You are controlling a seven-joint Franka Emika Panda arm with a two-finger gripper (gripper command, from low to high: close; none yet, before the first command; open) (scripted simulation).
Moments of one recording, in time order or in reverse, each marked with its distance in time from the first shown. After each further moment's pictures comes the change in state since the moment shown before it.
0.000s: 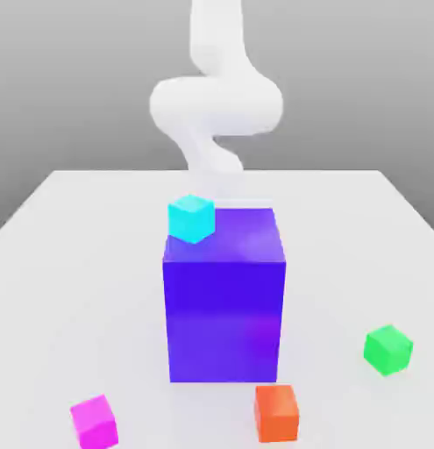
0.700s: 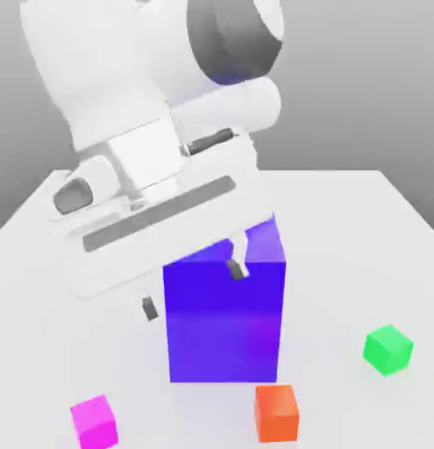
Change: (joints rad) arm 0.180 0.758 -0.314 -0.006 0.503 0.037 -0.760
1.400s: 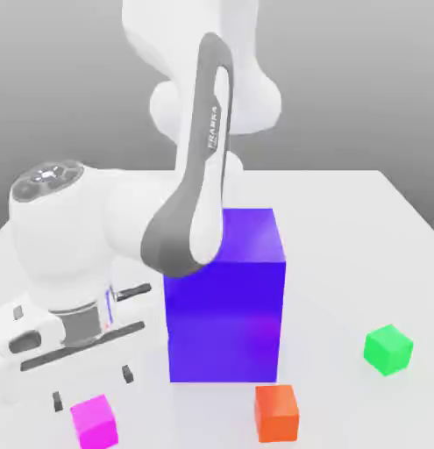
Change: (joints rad) arm -0.075 0.378 -0.049 -0.051 -0.128 0.375 -0.314
